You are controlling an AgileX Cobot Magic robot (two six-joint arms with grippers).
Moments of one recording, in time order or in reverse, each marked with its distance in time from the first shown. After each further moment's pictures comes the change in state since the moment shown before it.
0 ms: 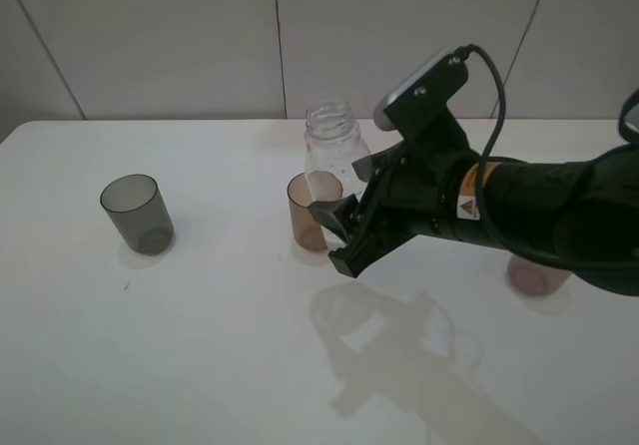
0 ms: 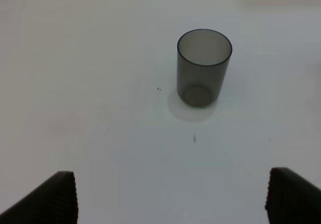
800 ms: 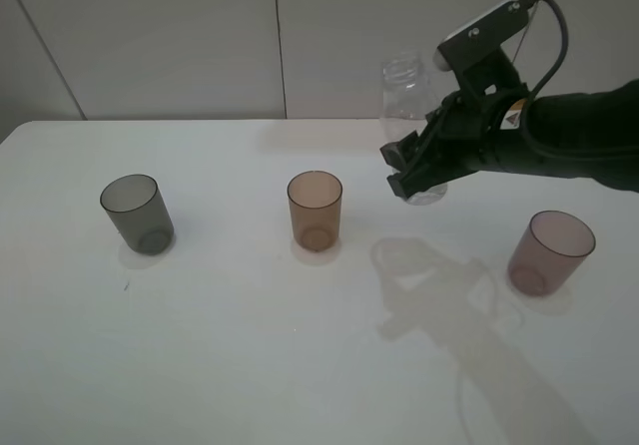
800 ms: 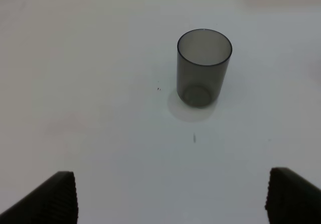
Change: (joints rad) left arm 0.000 0.000 0.000 0.000 0.000 0.000; right arm -0.233 -0.004 -0.112 0.299 0.181 -0.386
